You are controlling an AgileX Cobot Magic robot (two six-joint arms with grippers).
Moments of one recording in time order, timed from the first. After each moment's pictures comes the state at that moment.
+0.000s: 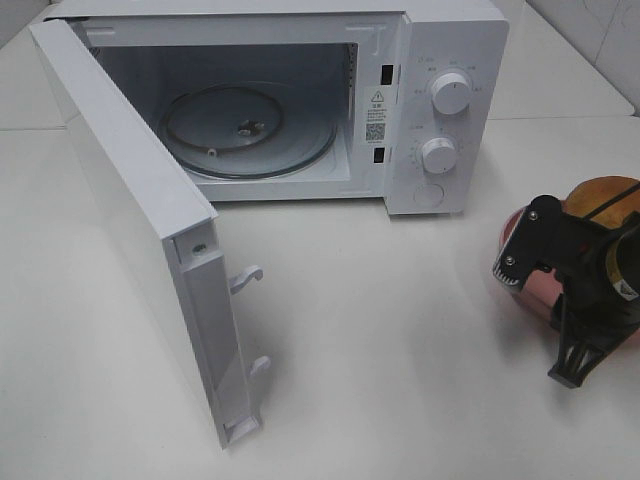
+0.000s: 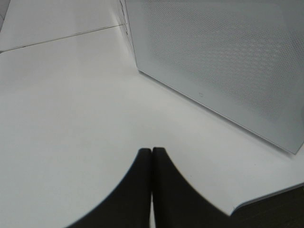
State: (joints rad) left arm -0.20 0.00 -0.50 -0.02 1.05 0.12; right arm 0.32 1.63 -0.54 -0.92 0.18 0.17
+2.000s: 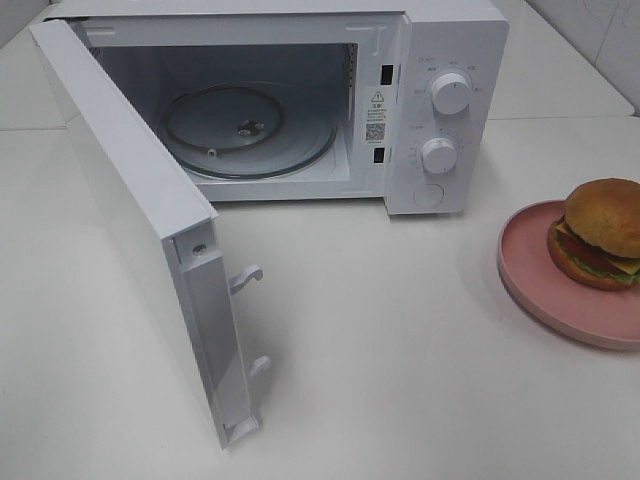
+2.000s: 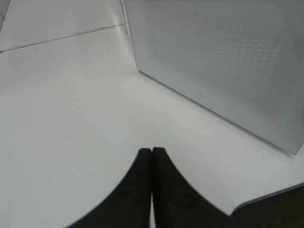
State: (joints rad) left arm -0.20 0.00 -0.50 -0.02 1.05 0.12; right arm 0.06 1.00 -0.88 -0.07 1.11 0.08
